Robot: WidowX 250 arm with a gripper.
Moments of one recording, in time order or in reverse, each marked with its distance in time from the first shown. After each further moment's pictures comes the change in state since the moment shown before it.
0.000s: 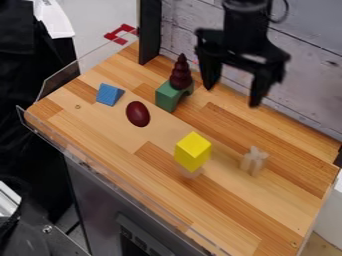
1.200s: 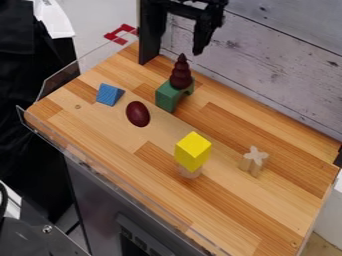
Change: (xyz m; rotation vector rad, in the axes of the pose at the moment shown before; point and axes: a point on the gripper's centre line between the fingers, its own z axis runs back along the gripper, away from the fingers) arm 0.012 0.075 0.022 0.088 0.053 0.126
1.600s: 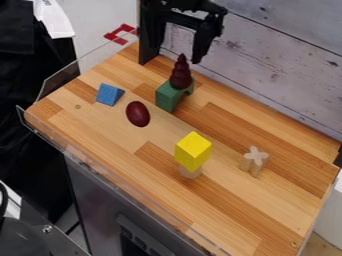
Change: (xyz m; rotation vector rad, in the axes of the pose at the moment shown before) arm -0.001 -0.003 -0.014 -0.012 0.118 0.018
